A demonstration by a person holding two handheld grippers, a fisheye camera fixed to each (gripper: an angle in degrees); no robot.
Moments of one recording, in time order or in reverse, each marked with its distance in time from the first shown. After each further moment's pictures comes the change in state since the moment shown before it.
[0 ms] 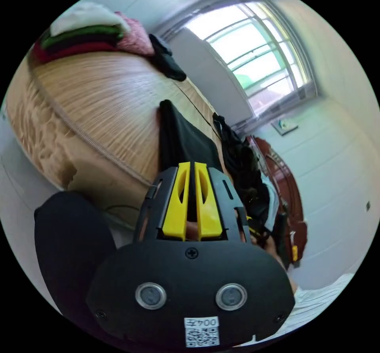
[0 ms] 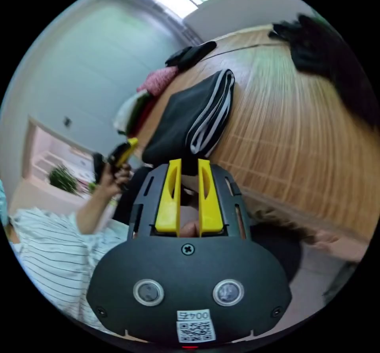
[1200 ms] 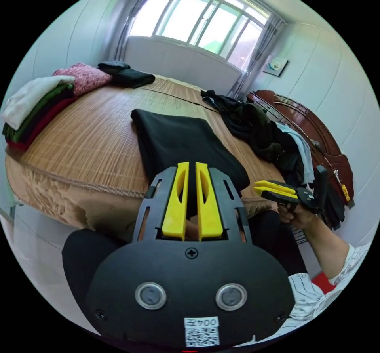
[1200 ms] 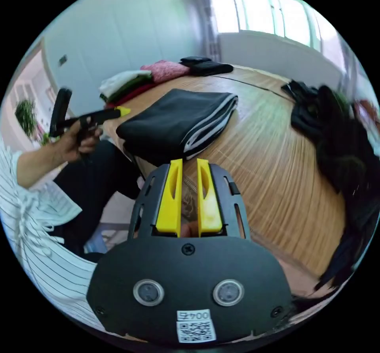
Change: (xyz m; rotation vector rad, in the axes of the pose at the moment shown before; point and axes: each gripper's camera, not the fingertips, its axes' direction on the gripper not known) left arm 0.043 0.103 0.131 -0.081 -0.244 0.486; right arm -0.059 0.023 0.004 0.044 0.412 -0.432
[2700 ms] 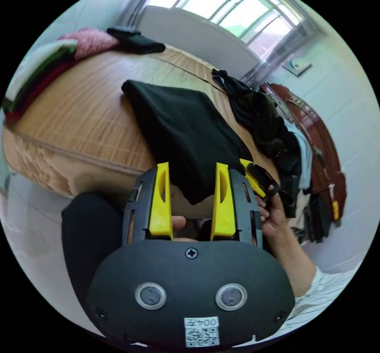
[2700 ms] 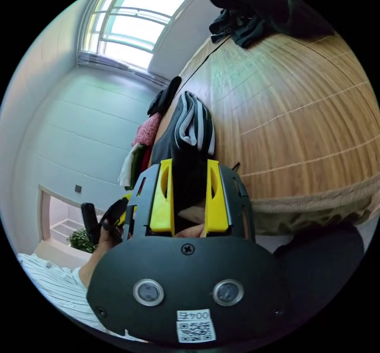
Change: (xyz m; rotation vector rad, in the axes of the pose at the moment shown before) left arm 0.017 -0.046 0.074 -0.181 0.011 -0.140; right arm 0.233 0.073 0.018 0.223 -0.437 0.816
